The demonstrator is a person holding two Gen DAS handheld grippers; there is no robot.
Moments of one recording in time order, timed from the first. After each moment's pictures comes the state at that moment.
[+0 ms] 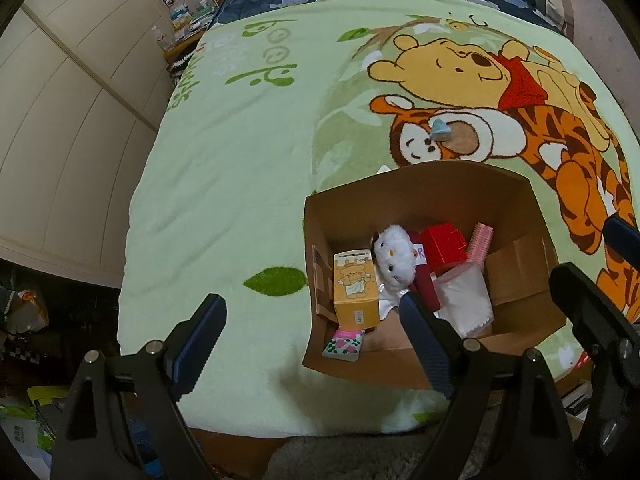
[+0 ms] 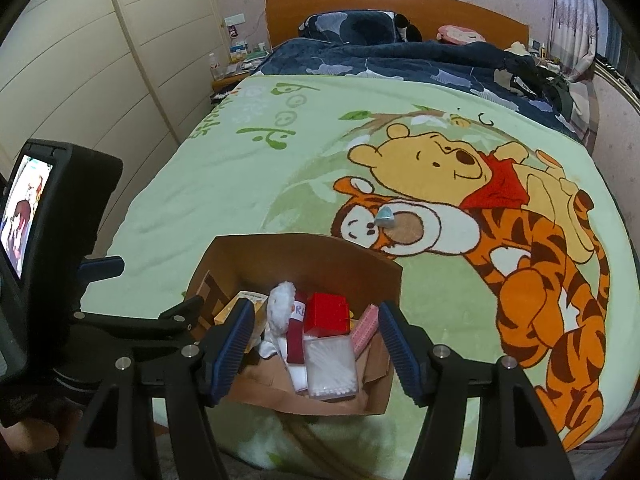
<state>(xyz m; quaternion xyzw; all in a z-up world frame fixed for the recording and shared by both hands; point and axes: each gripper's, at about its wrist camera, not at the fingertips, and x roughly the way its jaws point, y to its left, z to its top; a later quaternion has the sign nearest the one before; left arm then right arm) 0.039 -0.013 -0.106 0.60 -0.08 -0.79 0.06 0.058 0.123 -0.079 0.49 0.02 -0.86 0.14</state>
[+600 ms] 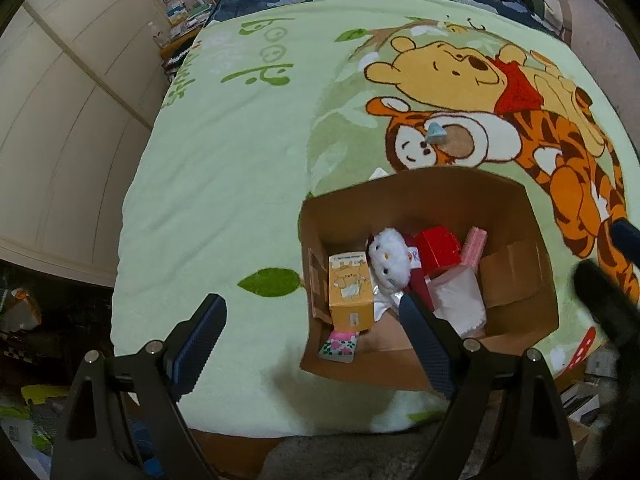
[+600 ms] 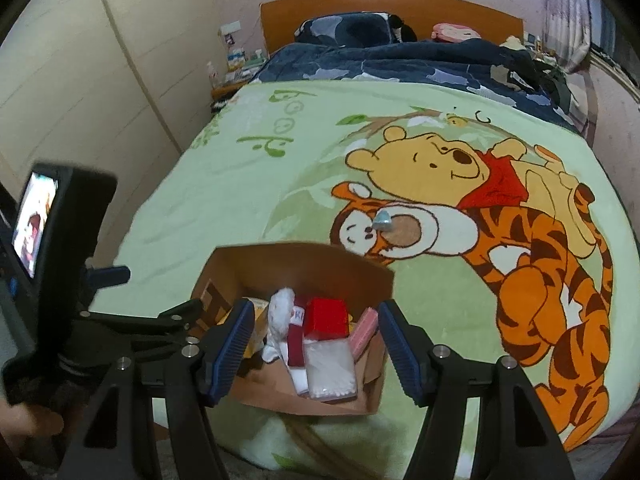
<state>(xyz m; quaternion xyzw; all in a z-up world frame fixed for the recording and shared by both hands) 0.030 -0.025 -0.099 0.60 -0.06 -0.80 0.05 0.053 0.149 -0.063 0.48 -0.01 -0.87 0.13</state>
